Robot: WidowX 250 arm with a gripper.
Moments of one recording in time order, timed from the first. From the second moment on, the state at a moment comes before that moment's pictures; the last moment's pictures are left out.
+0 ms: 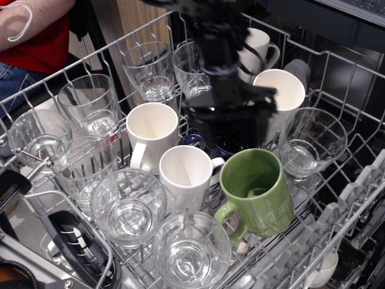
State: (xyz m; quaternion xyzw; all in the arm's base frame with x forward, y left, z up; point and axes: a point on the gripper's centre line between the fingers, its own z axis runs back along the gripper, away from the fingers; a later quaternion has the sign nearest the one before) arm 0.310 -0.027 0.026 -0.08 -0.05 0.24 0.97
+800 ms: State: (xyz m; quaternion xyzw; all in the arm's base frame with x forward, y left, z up) arm 0.333 -0.080 -0.032 -0.04 -0.10 0.23 0.97
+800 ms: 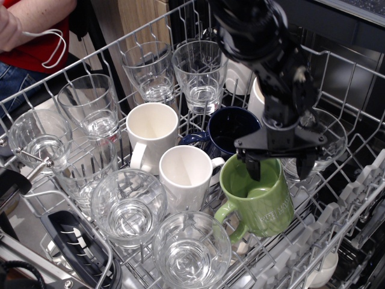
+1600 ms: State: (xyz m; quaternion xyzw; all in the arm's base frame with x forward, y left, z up) arm 0.343 -0.091 -0.062 -0.01 -0.10 0.28 0.95
